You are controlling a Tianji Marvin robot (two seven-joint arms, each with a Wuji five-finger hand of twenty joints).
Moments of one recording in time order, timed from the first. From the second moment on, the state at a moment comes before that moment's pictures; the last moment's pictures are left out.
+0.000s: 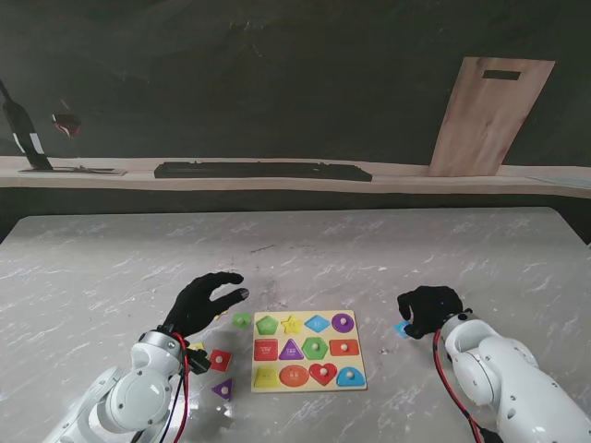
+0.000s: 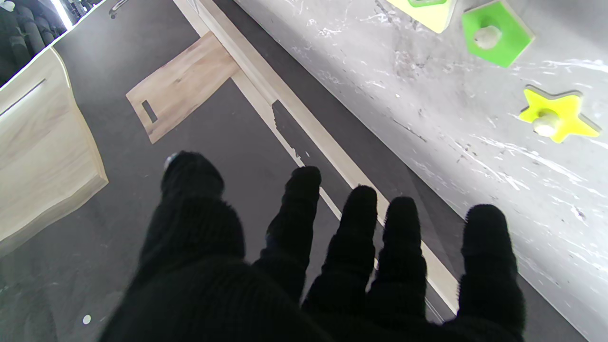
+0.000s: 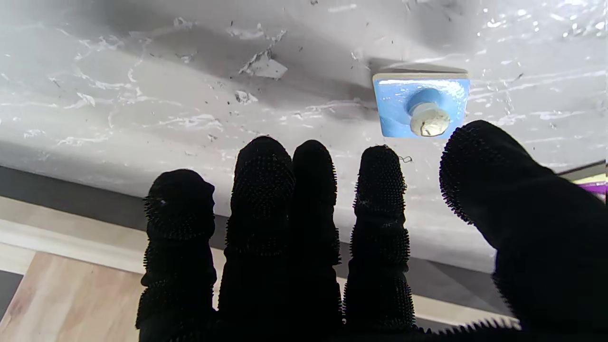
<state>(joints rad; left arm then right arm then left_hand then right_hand) 1.67 -1.16 -1.21 -1.68 0.38 -0.01 0.16 -1.49 -1.01 1.26 -1.39 -1.21 -0.03 0.05 0.89 -0.15 -0.03 -0.10 0.62 0.18 0.36 0.37 0.53 0.30 0.31 0.44 0.32 0.26 0.40 0.56 0.02 0.56 0.92 0.49 0.30 -0.78 1.18 -0.16 0.64 -0.19 0.98 0.49 0.86 0.00 1.02 0.47 1.00 0.01 1.14 0.77 0.60 0.24 1.43 0.79</state>
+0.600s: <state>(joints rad) 1.67 -1.16 -1.21 -1.68 0.38 -0.01 0.16 -1.48 -1.01 1.22 -1.36 -1.19 -0.01 0.04 0.89 -0.15 -0.03 -0.10 0.62 0.18 0.36 0.37 0.53 0.30 0.31 0.44 0.32 0.26 0.40 0.56 0.02 0.56 0.92 0.49 0.30 -0.81 1.18 -0.20 0.67 -0.19 1.00 0.41 0.87 0.00 1.02 0.47 1.00 0.01 1.13 0.77 0.61 0.24 1.43 0.79</state>
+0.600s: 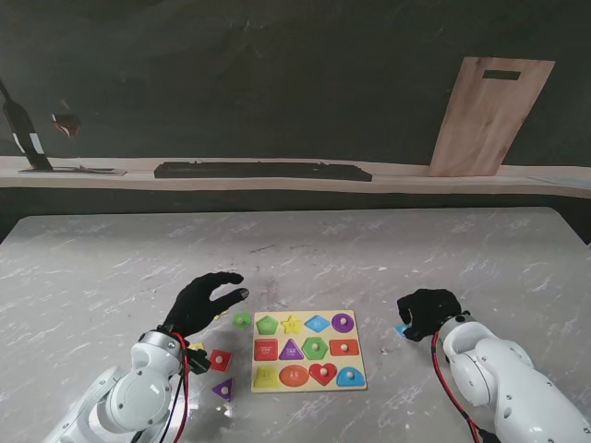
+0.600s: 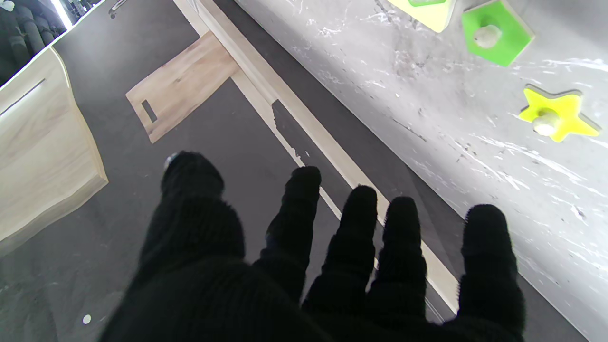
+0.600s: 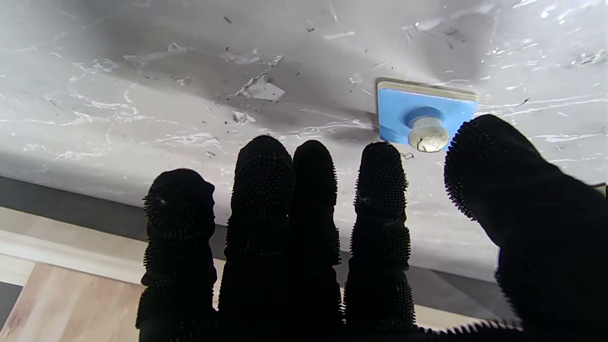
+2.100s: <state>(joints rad) 1.68 -1.16 -1.22 -1.68 0.39 -0.02 0.17 -1.36 -1.03 0.96 -1.36 -1.07 -0.10 -0.25 0.89 -0.15 -0.03 -0.10 0.62 0.18 0.36 0.37 0.53 0.30 0.31 0.44 0.32 0.26 0.40 0.56 0.02 0.56 0.92 0.49 0.40 -0.82 1.17 -0.33 0.78 -0.31 1.18 0.26 1.03 -0.05 1.10 0.42 1.09 0.01 1.20 0.80 0.68 0.23 1.43 0.79</state>
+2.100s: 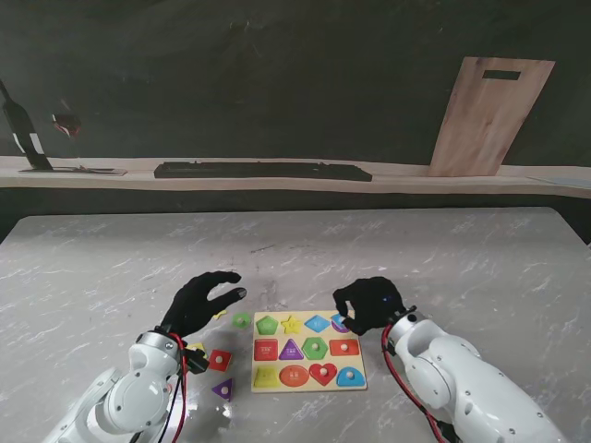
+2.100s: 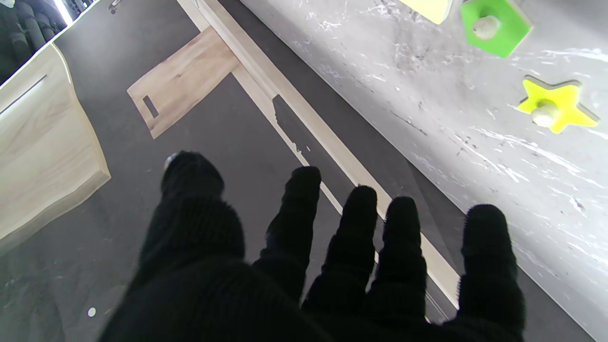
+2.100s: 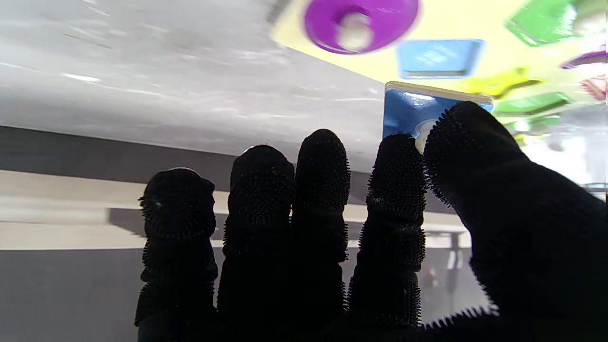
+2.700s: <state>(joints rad) 1.69 -1.16 -1.24 -1.69 0.39 -0.03 0.18 -1.15 -1.10 0.68 -1.20 -0.93 -0.01 -0.23 0.89 -0.15 -0.03 -0.10 0.62 0.18 0.36 0.37 0.53 0.30 0.31 0.44 0.32 0.26 0.40 0.56 0.02 0.56 0.92 0.49 0.41 -0.85 1.17 -0.33 0.80 -0.31 1.18 0.23 1.03 -0.05 1.12 0.46 1.09 0.01 1.22 0.81 0.65 0.23 1.43 0.79</state>
